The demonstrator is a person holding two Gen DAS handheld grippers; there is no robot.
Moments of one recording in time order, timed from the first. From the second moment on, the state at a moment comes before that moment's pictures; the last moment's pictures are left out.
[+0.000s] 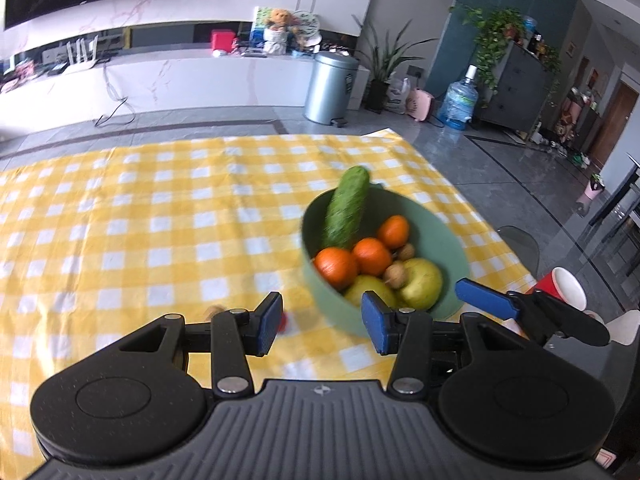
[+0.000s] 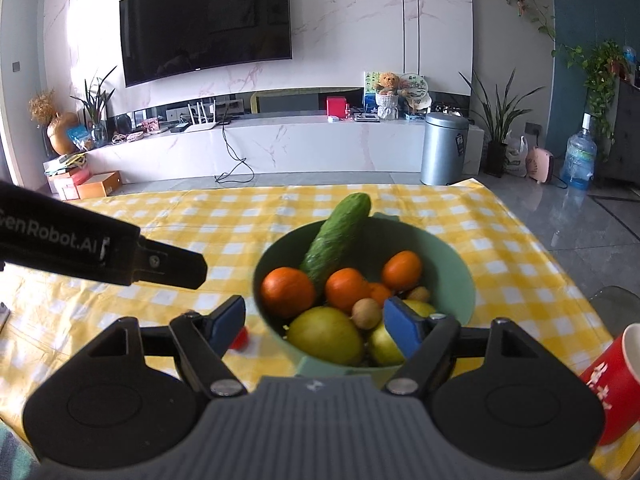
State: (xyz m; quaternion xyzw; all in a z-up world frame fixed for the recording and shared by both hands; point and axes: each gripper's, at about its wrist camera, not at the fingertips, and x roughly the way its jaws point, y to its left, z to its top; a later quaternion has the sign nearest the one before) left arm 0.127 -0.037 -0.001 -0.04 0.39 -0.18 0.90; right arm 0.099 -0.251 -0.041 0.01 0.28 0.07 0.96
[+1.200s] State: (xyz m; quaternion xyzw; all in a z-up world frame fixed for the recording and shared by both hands) left arm 0.157 0.037 -0.094 -0.13 0.46 -0.18 0.86; right arm 0.133 -0.178 -0.093 -0.06 0.35 0.15 0.92
